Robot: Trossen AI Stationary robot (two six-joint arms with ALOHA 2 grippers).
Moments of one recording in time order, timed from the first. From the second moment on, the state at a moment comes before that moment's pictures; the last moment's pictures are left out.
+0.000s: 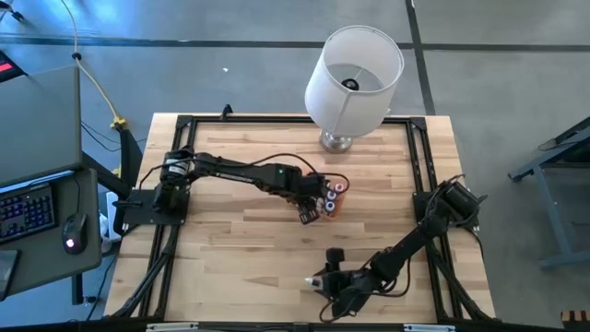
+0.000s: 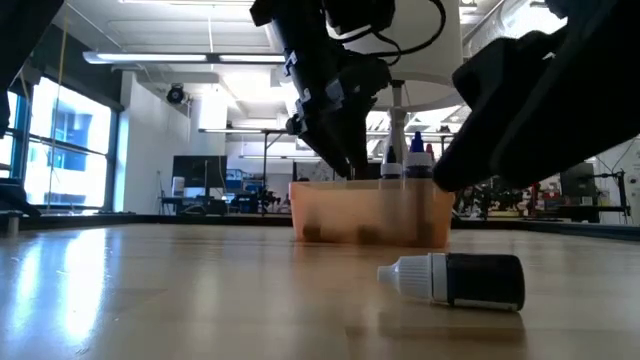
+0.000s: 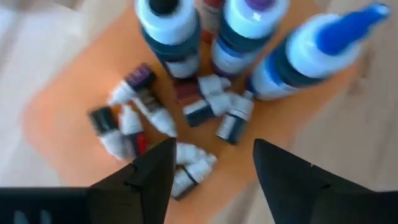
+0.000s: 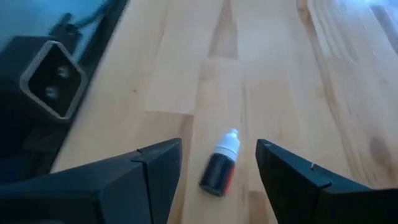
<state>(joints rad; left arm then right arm) -0.03 2.00 1.64 -0.73 -0.18 -0.37 0.71 1.95 1.06 0.12 0.49 0.42</state>
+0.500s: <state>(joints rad) -0.21 1.74 1.64 -0.82 -0.34 -0.47 0.71 2.09 1.07 0.17 0.57 0.54</state>
